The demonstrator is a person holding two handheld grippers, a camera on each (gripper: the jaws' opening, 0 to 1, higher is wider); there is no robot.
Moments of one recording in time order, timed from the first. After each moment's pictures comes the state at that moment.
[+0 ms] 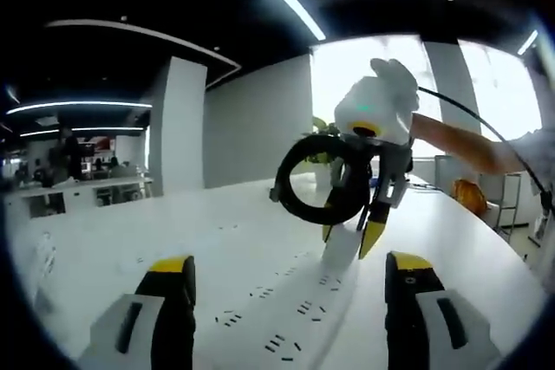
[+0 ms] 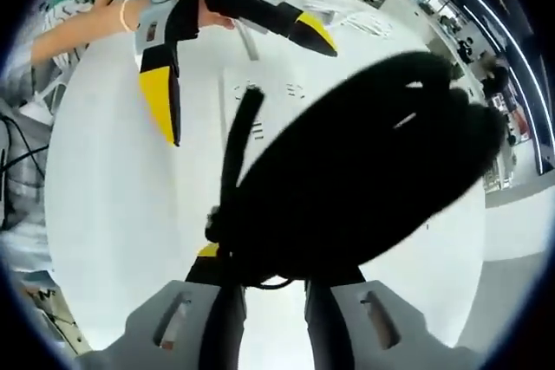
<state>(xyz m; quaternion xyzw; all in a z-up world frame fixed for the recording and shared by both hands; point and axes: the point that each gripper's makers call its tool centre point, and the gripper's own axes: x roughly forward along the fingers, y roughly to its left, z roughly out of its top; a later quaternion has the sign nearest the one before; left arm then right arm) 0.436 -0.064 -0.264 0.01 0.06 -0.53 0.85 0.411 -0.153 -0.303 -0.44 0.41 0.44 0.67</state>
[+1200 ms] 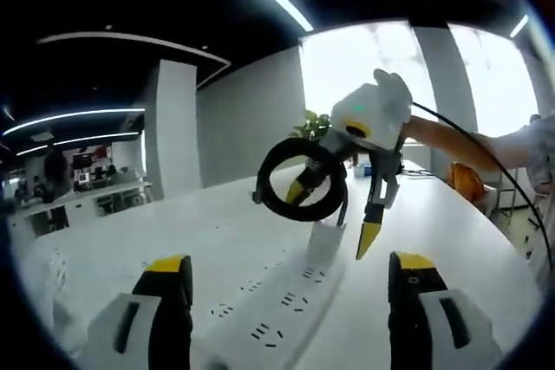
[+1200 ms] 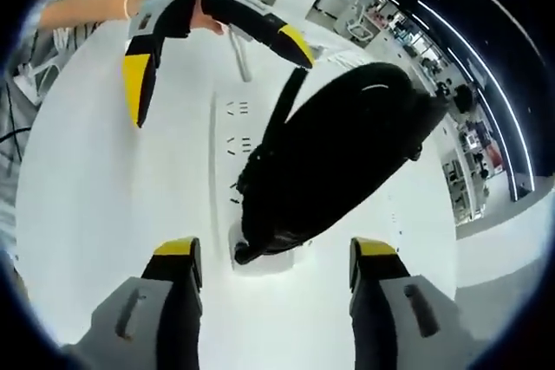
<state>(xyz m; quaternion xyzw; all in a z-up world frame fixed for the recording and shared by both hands) 0.416 -0.057 -0.254 0.05 0.06 -0.53 0.84 0.422 -0.148 -0.287 -0.47 0.27 0.44 0.72</state>
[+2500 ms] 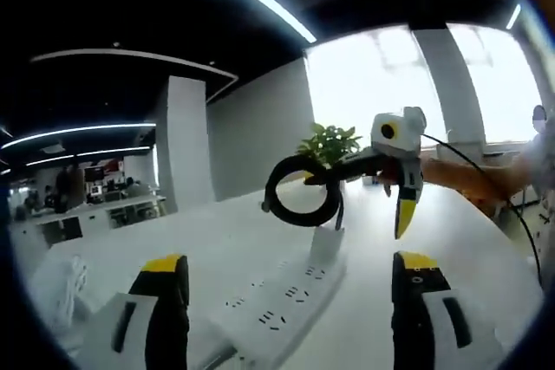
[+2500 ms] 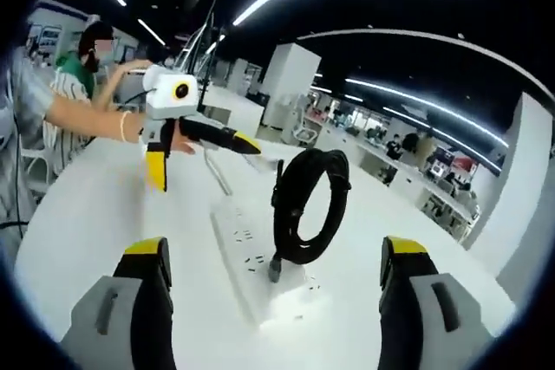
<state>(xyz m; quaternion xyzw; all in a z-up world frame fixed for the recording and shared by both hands) 0.400 -0.025 -0.239 0.04 0.02 -0.49 0.87 0.393 -0.139 -0.219 -0.22 0.03 0.44 0.87</state>
